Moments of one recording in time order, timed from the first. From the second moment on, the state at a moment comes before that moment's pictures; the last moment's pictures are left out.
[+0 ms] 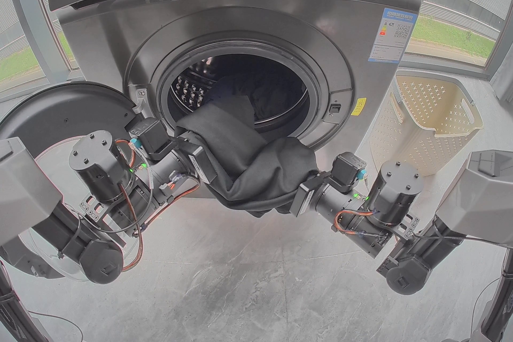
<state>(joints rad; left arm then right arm) -0.51 1.91 -0.63 -1.55 -0.12 -0.16 0.71 2.10 -0.70 -1.55 -0.04 0.18</state>
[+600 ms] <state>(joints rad) -0.51 1.88 -0.63 -1.55 -0.09 -0.18 0.76 2.09 -0.46 -1.54 0.01 0.15</state>
